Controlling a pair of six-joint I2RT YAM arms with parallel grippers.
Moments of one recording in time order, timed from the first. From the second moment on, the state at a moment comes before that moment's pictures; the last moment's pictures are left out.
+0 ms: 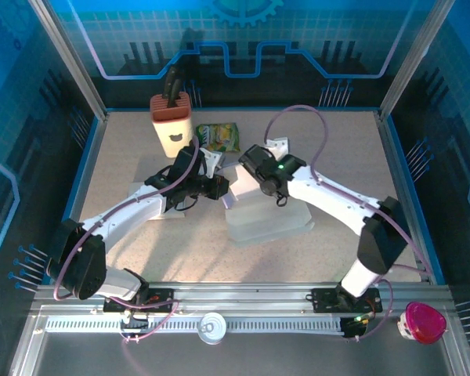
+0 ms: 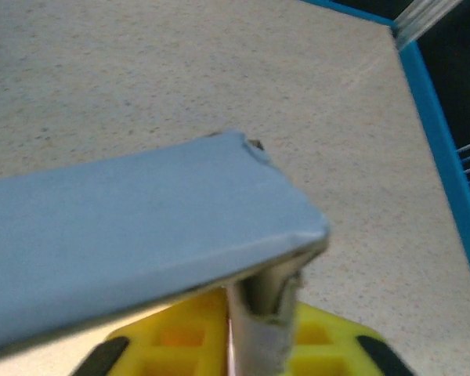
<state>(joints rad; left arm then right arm) -0.49 1.42 0.97 -0.30 0.33 -0.33 0.75 1.62 1.38 -0.93 0.81 0.59</state>
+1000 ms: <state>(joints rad) -0.50 1.45 0.97 -0.30 0.35 -0.33 0.69 1.59 1.27 -0.81 0.71 0.61</state>
